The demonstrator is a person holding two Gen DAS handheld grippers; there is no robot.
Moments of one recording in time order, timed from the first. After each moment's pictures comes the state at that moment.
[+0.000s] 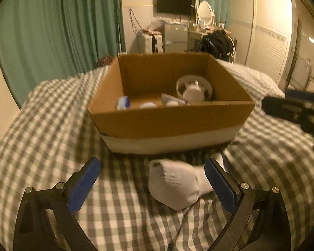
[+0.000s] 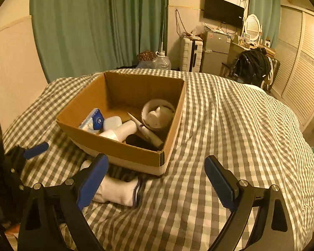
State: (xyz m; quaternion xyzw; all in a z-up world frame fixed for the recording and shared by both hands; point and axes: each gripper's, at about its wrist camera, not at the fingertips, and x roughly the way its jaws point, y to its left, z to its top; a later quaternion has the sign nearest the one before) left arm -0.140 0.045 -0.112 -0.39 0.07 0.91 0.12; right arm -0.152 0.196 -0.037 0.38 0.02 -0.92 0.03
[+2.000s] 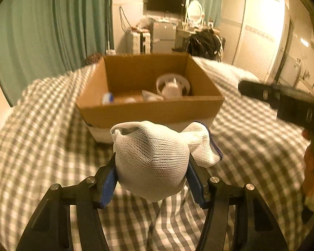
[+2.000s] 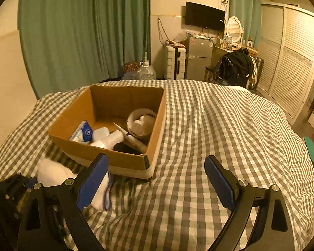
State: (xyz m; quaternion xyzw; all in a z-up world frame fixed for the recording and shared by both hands) left arm -0.106 0.053 -0.083 -0.39 0.05 0.91 0.16; right arm -0.132 0.206 -0.023 0.35 -0.01 -0.94 -0.02
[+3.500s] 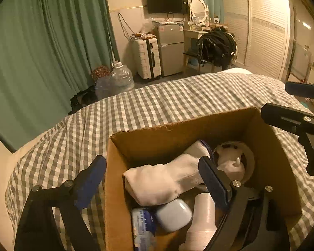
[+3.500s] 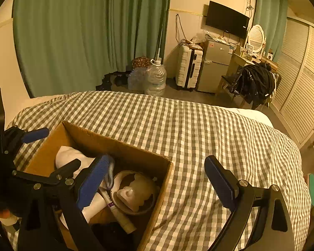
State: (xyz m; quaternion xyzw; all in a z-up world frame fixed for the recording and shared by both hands) left arm -0.312 0.079 -0.073 -0.37 0.12 0.91 0.13; right arm -0.315 0.220 -0.013 0.37 0.05 -0.93 0.02
